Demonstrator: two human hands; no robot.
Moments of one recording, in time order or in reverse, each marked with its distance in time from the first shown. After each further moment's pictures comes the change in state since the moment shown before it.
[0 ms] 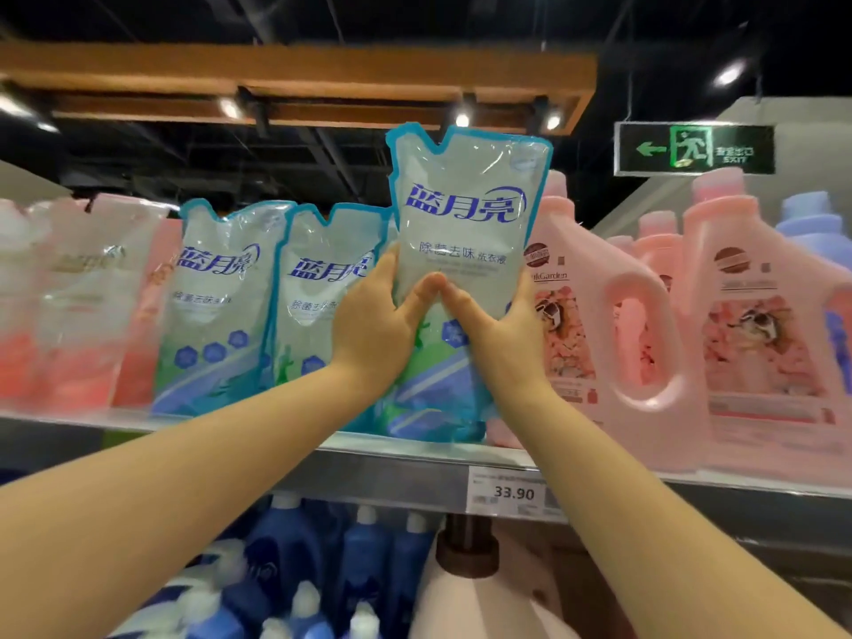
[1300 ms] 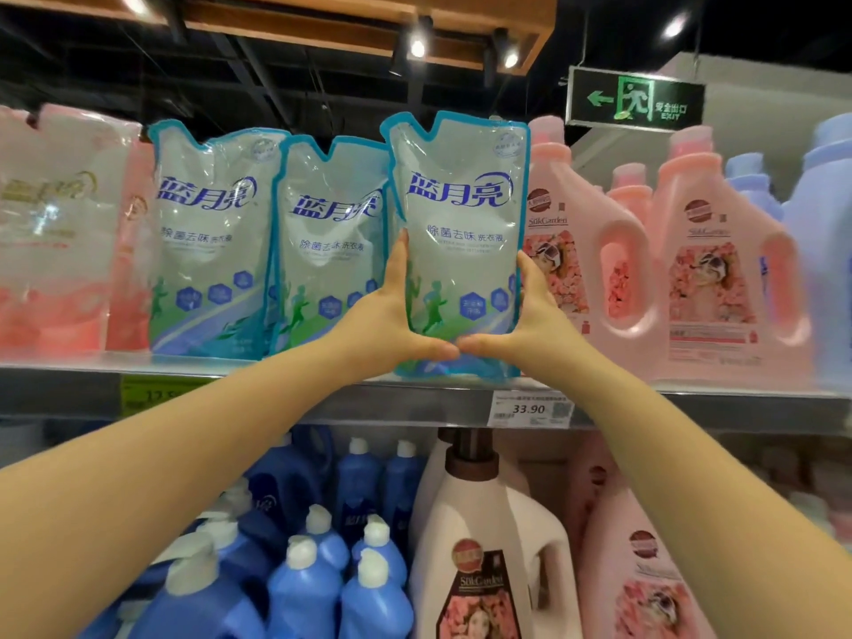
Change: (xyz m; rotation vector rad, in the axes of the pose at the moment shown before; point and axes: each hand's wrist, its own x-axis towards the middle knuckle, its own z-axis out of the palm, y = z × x) left_hand -0.034 -0.022 -0.043 -0.045 -0.723 -0.179; right_hand -0.047 -0.012 -0.028 -0.592 -0.318 0.227
